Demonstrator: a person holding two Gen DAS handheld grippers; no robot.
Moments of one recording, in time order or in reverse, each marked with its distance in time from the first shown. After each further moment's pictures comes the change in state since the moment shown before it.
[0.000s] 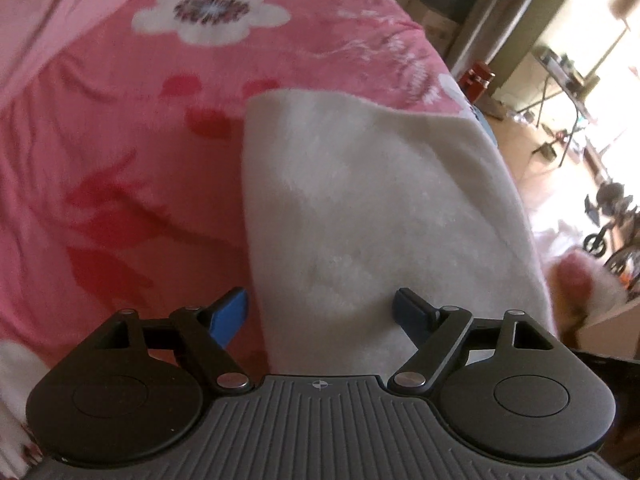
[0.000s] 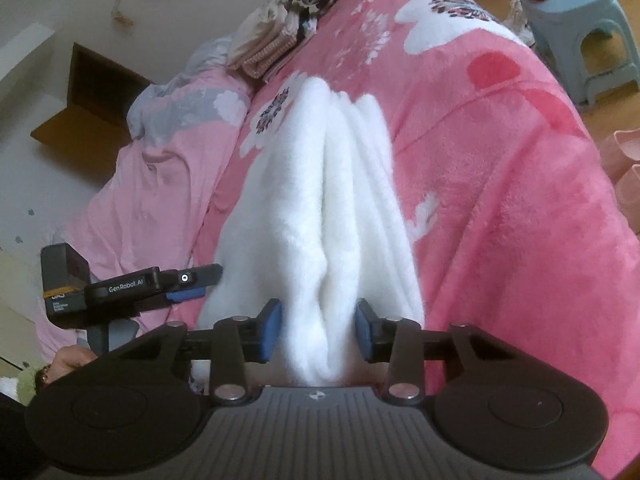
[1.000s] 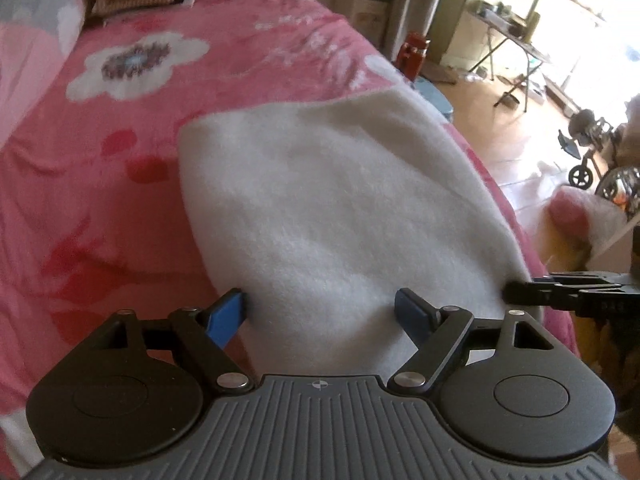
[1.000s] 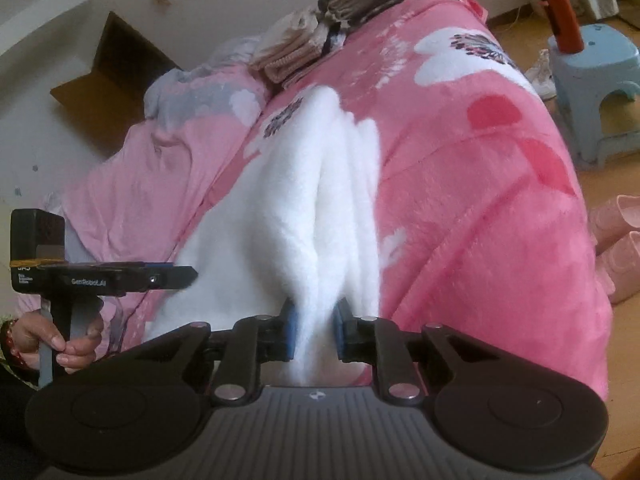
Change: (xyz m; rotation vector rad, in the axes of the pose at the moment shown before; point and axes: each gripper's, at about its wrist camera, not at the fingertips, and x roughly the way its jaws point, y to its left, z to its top) left arm -0.011 -0.040 -0.009 0.351 -0.097 0.027; right arm -0.007 -0.013 0.001 -0.213 -0.051 -0.031
